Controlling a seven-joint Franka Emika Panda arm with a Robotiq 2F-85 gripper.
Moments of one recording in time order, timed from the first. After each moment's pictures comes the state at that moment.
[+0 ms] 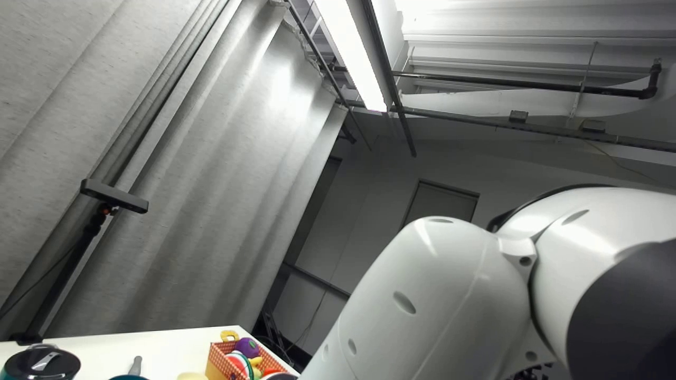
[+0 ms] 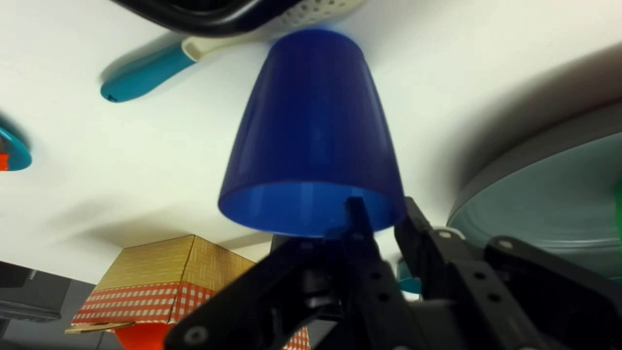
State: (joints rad) arm 0.95 0.64 -0.85 -2.50 0.46 3.42 0.43
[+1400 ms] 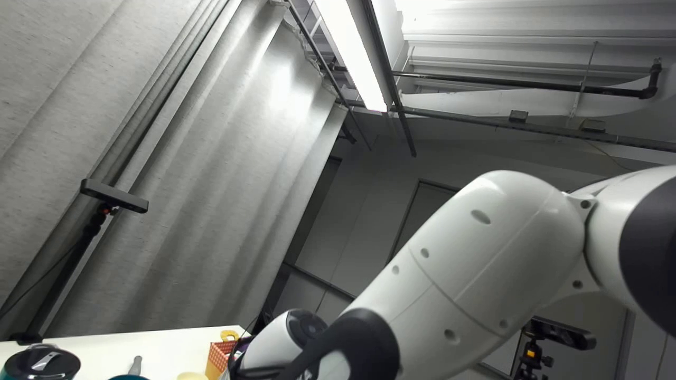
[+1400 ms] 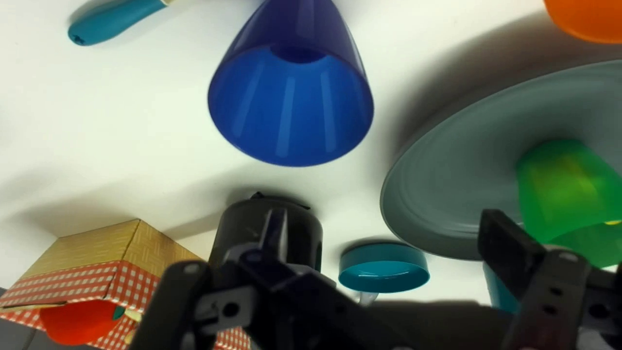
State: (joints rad) arm 0.97 0.41 -0.94 -2.48 0.30 3.23 0.31
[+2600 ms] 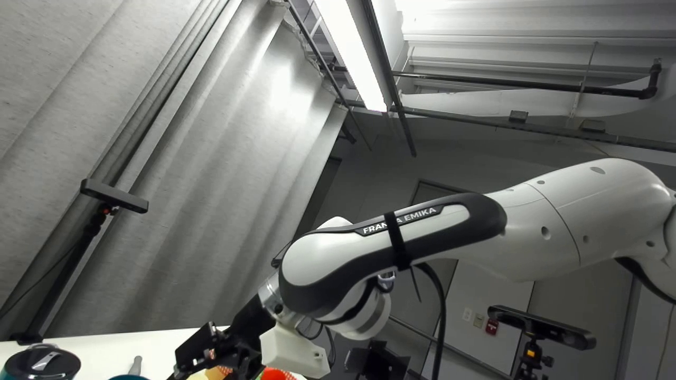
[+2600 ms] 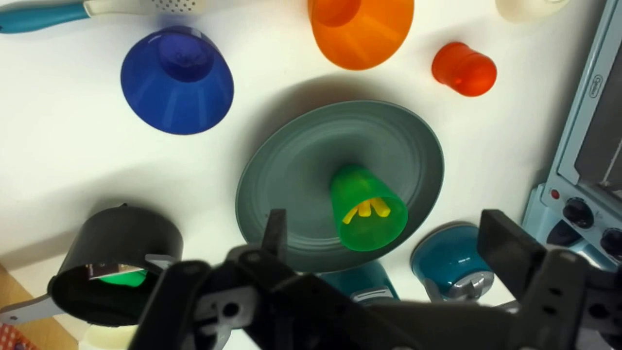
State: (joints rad) arm 0.55 -0.06 -0.59 -2.36 0.26 2.63 -0.03
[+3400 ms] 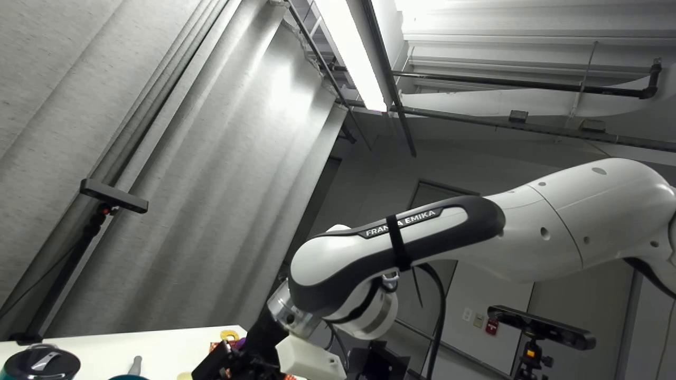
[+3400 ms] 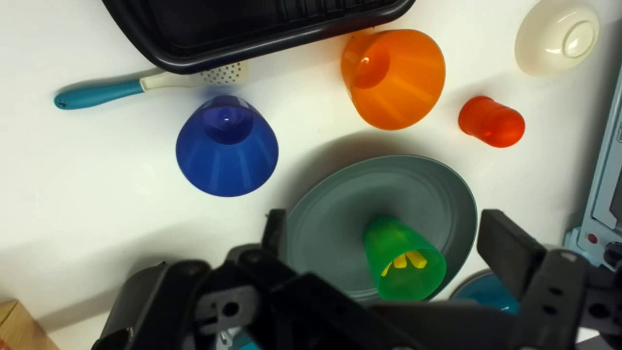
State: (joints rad) arm 0.08 -0.06 -0.17 -2.36 0.28 2.50 -0.05
